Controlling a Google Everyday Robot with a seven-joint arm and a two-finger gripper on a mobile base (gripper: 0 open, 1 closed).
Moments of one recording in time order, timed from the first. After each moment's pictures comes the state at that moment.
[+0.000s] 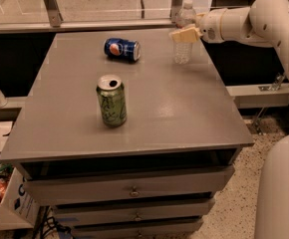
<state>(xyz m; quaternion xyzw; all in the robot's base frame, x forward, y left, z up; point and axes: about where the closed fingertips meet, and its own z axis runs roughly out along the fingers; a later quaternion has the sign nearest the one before) 0.814 -0.141 0.916 -0.41 0.70 0.18 0.55</state>
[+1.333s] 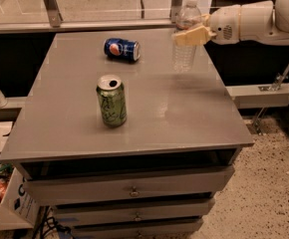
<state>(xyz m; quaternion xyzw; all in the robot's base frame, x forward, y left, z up) 0.714 -0.117 0.954 -0.45 0.66 0.31 0.51</state>
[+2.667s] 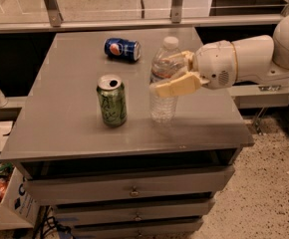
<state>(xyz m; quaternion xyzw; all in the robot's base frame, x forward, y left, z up) 0.521 -0.042 0.942 -0.55 0.58 0.39 0.46</state>
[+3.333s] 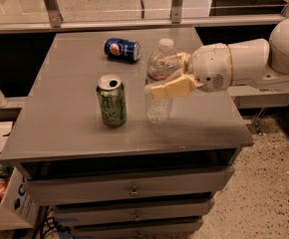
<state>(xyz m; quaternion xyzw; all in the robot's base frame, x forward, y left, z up) 0.517 -0.032 0.942 -0.54 0.58 0.38 0.47</state>
